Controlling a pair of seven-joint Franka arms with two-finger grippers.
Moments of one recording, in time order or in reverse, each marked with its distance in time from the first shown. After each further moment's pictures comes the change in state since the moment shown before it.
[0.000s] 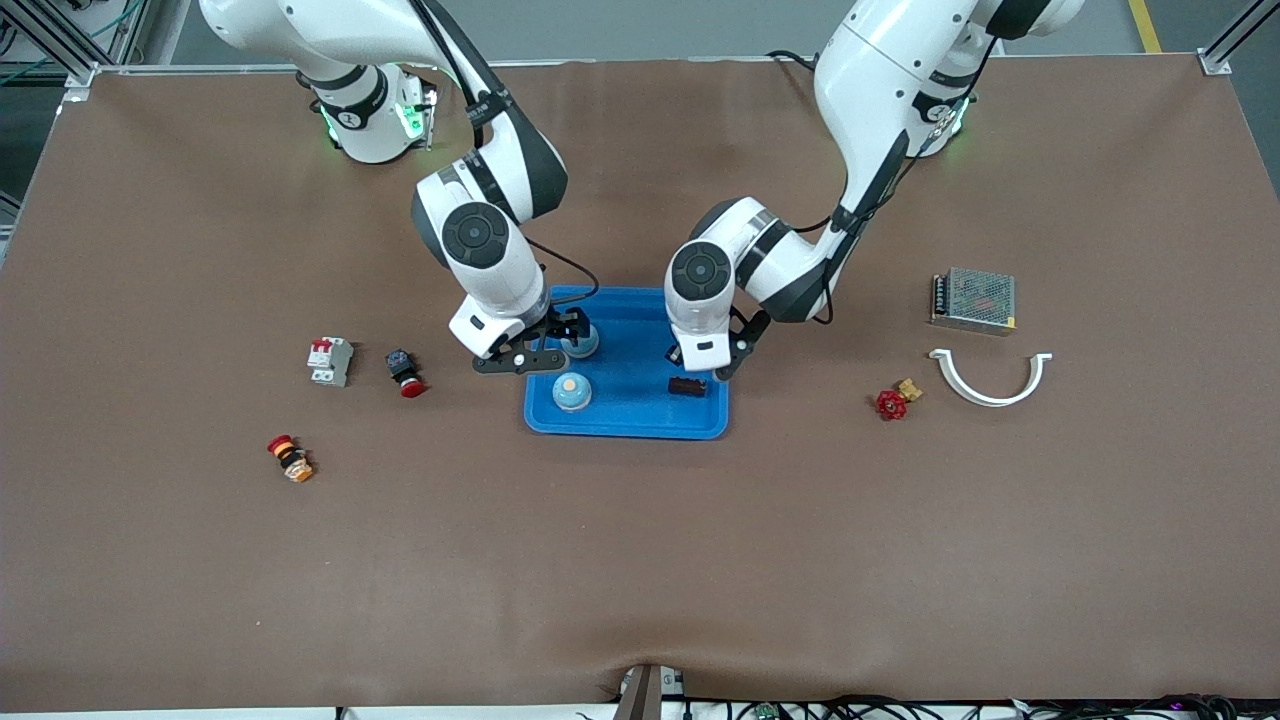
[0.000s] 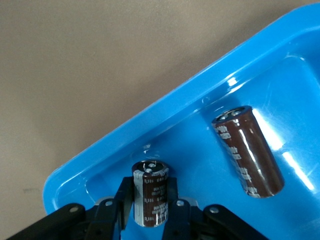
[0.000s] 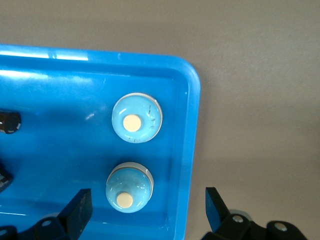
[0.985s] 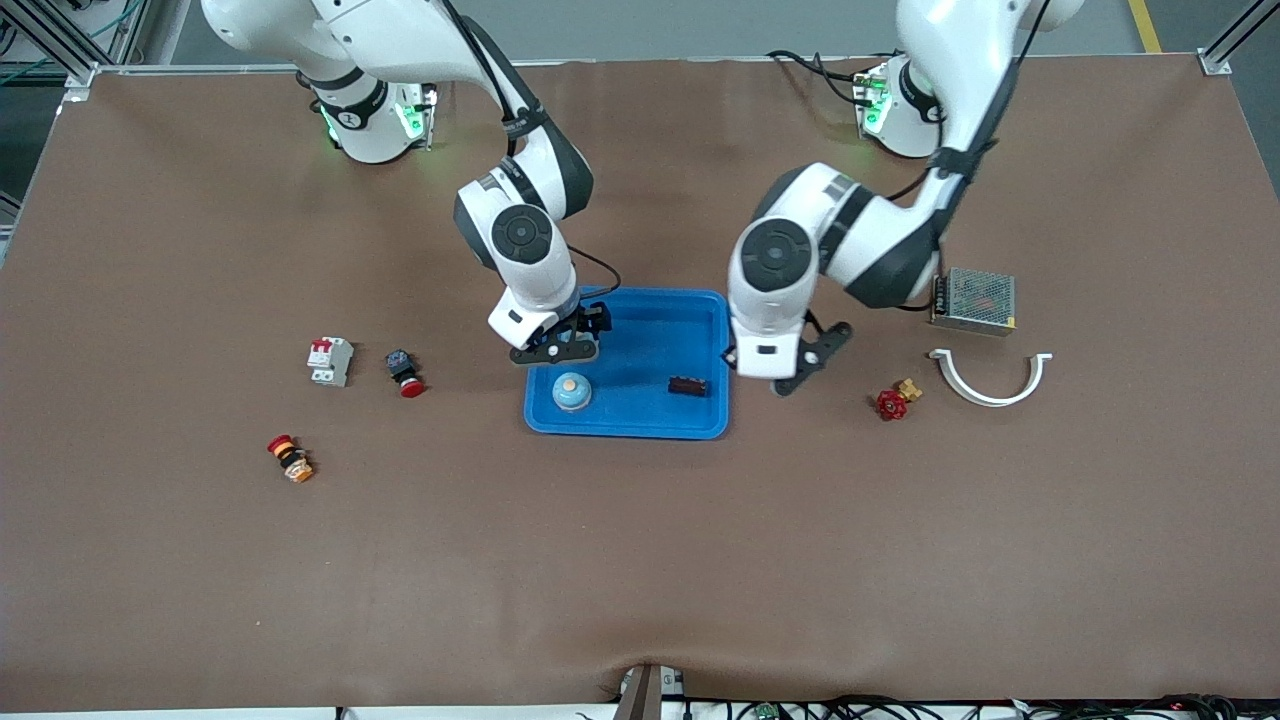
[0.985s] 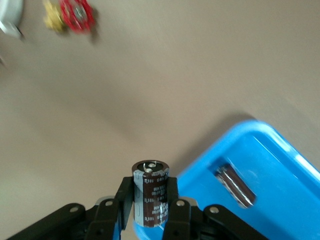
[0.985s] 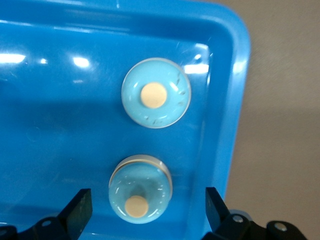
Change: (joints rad) left arm 0.165 -0.226 0.016 0.046 0.052 -0.320 0.396; right arm 0.088 0.085 0.000 -0.051 0.000 0.142 0.049
